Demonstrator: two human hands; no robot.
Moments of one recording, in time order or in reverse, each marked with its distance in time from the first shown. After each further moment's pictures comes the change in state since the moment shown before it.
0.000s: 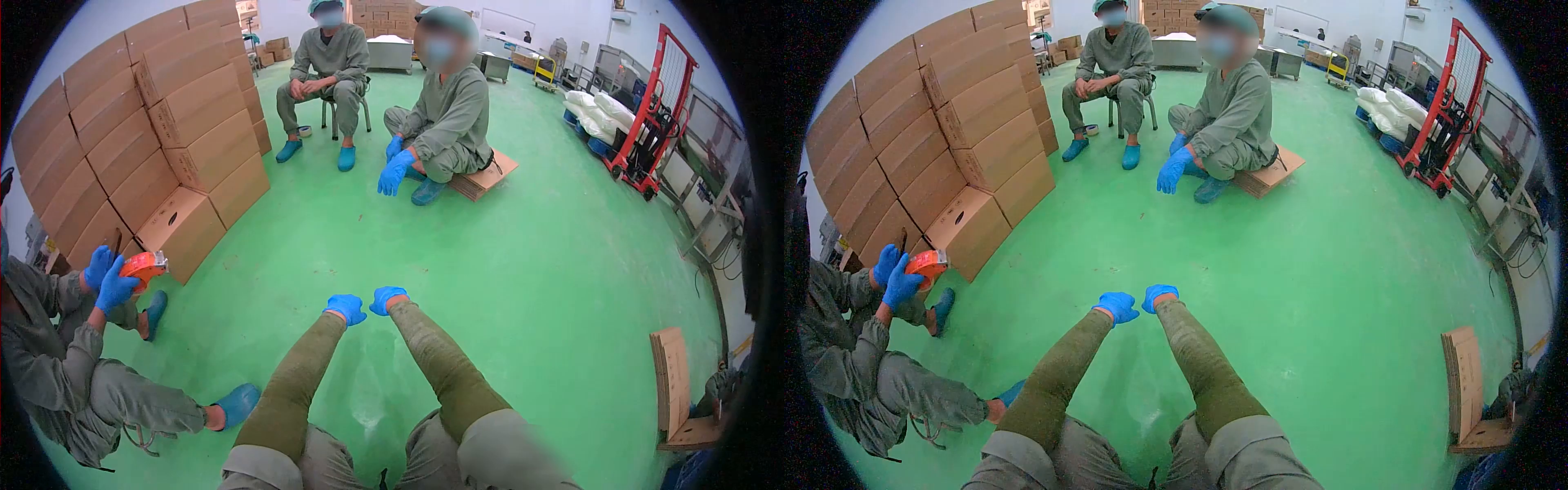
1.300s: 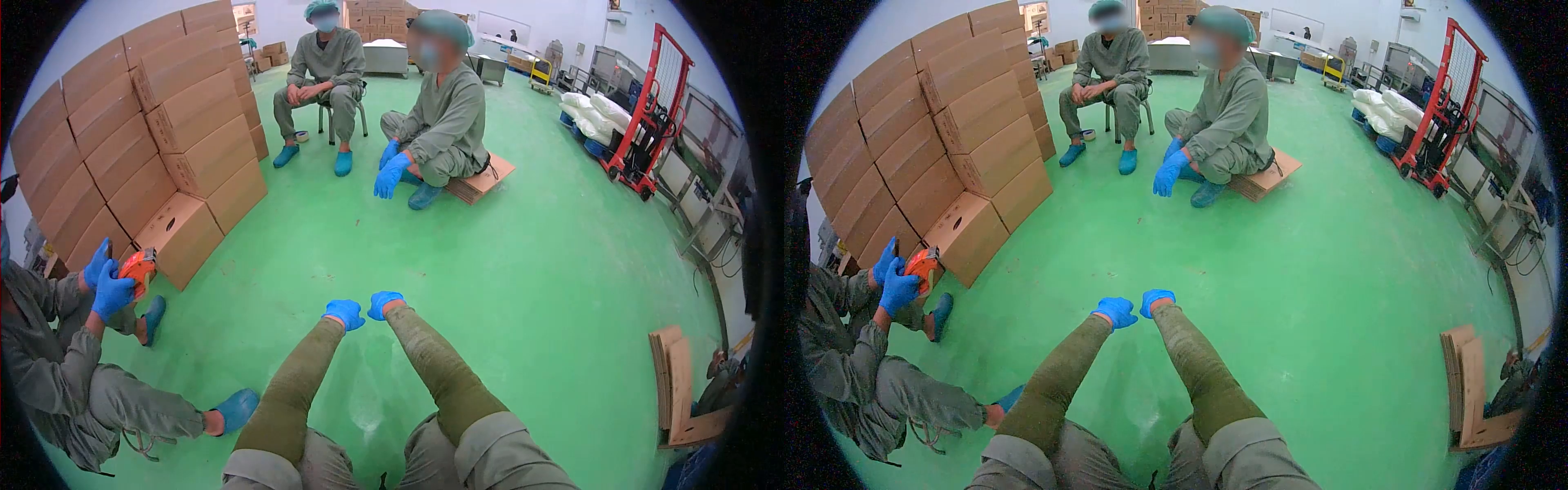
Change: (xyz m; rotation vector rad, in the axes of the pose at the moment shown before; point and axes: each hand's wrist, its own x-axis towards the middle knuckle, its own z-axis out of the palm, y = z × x) left_hand 0.001 0.003 0.002 -0.008 0.020 0.008; right_hand 0.002 0.001 0.004 -0.012 0.009 -0.011
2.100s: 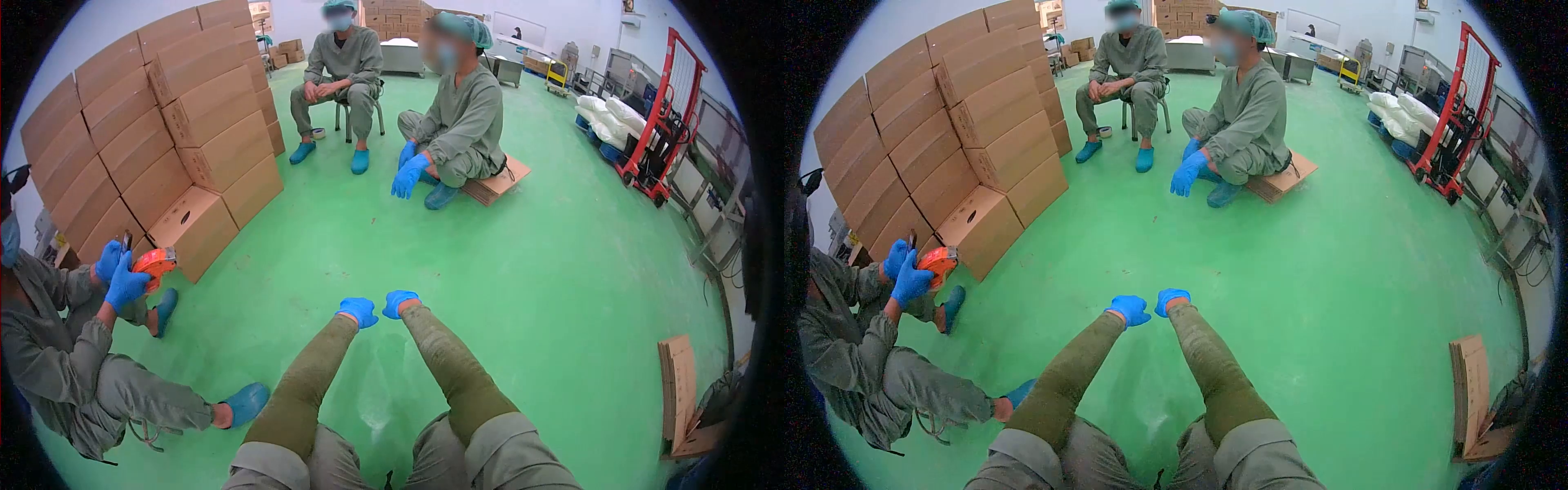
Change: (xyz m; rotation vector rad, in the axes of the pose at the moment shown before) left_hand 0.005 -0.008 0.007 0.023 0.012 0.020; right_hand 0.006 0.002 0.002 -0.008 -0.011 -0.031
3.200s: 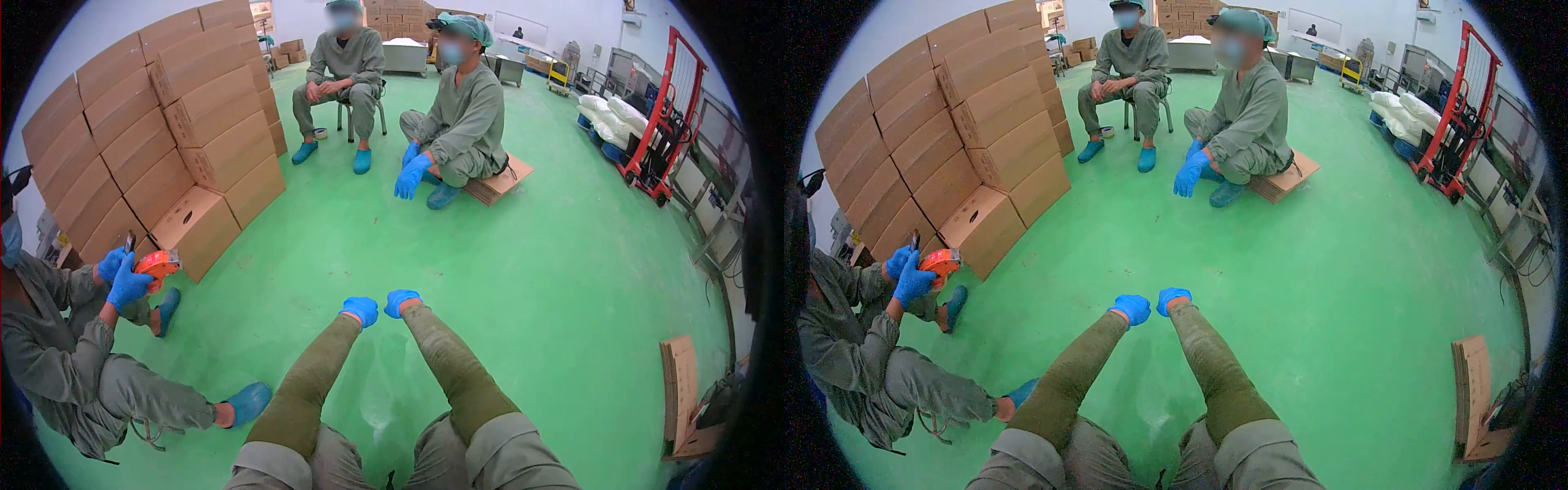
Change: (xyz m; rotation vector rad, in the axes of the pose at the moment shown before) left_hand 0.004 0.003 0.001 0.000 0.002 -0.022; right_hand 0.003 -0.002 0.003 0.001 0.042 -0.001
